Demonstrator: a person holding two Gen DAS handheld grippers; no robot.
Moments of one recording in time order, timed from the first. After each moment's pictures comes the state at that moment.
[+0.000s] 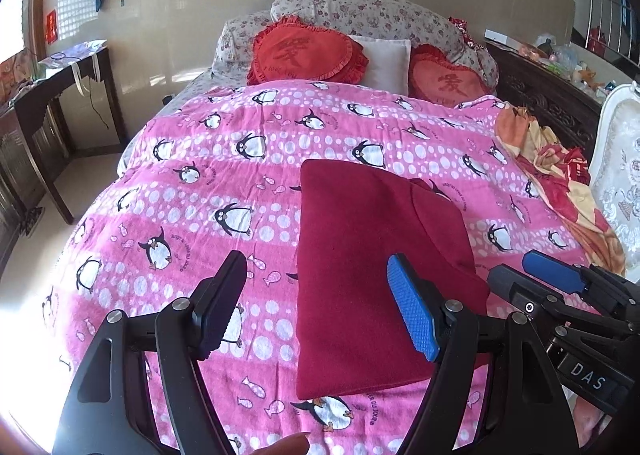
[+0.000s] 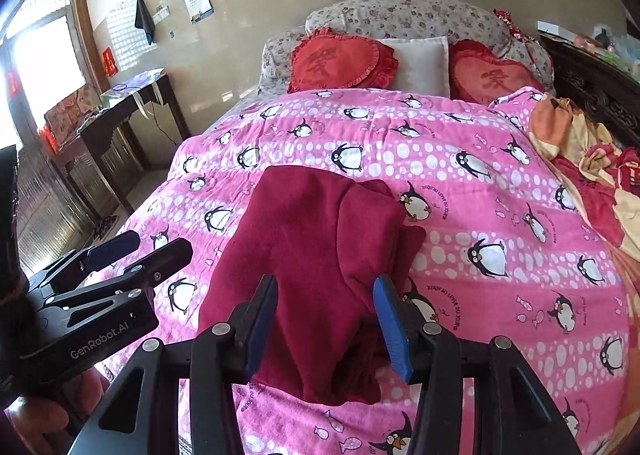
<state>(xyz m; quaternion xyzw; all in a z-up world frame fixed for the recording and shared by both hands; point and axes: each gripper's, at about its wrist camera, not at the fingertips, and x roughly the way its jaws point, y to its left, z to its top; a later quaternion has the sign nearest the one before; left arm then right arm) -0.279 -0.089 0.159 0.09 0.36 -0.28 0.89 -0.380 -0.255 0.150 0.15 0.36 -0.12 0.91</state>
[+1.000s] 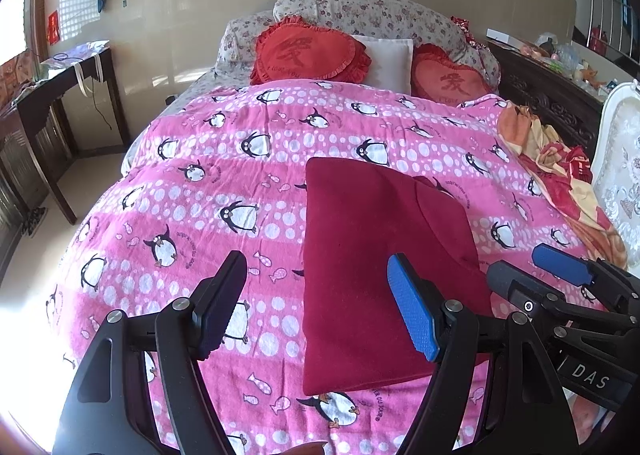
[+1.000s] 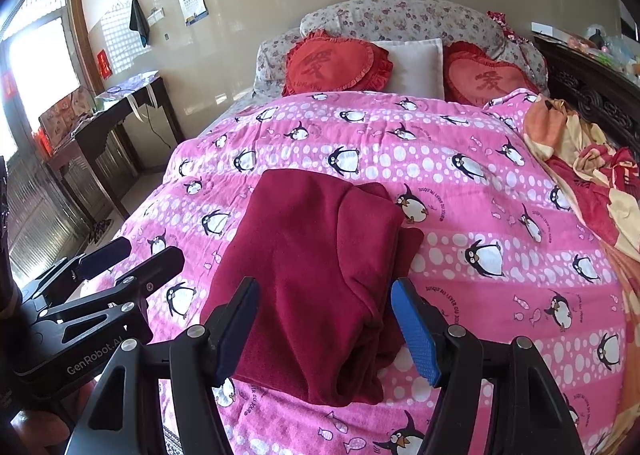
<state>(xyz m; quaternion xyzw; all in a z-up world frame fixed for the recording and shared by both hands) -0.279 -0.084 0.156 0.09 0.36 -0.28 0.89 -0.378 -0.250 0.152 0.14 0.36 -0.13 0.91</state>
